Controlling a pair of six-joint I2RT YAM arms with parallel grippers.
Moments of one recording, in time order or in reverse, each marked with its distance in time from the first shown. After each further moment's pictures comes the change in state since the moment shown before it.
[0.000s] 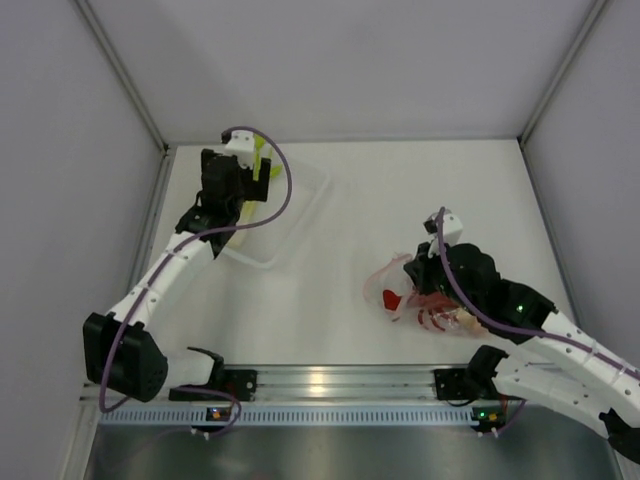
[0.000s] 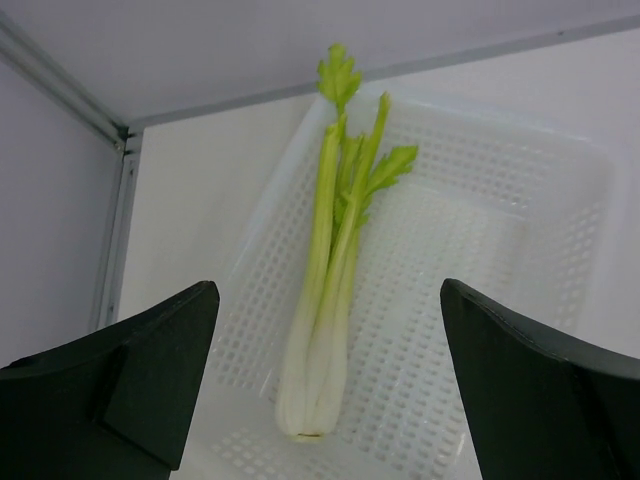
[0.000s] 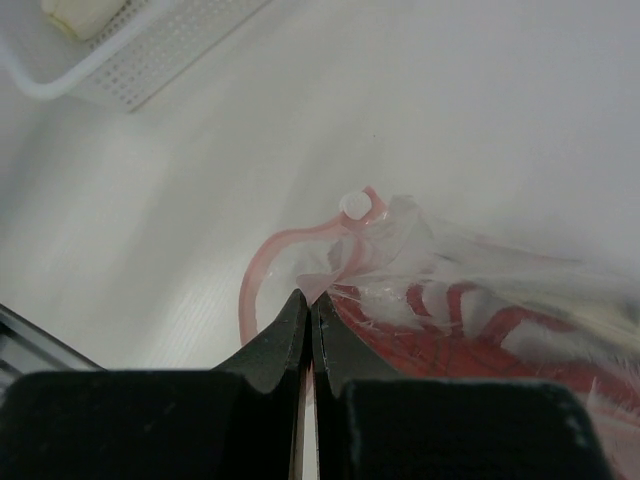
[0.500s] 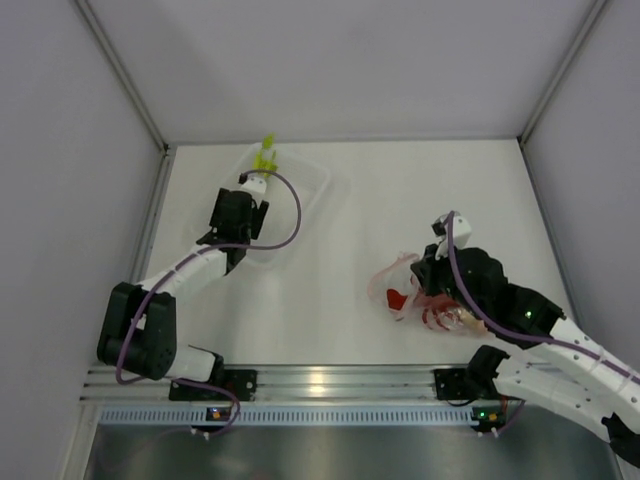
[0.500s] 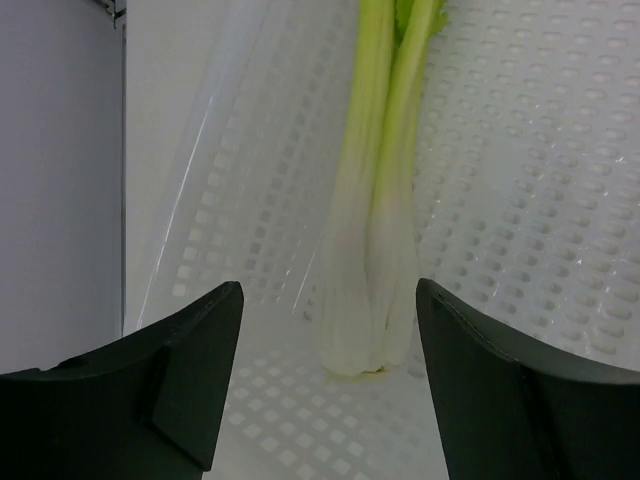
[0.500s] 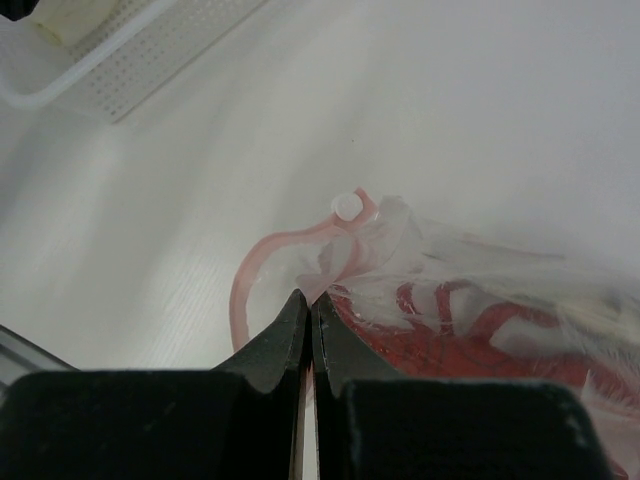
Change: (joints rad) left arm 0.015 0.101 -0.280 0.171 -0.086 0.132; right arm 0.000 -0.053 -0.010 -0.020 0.039 -0.008
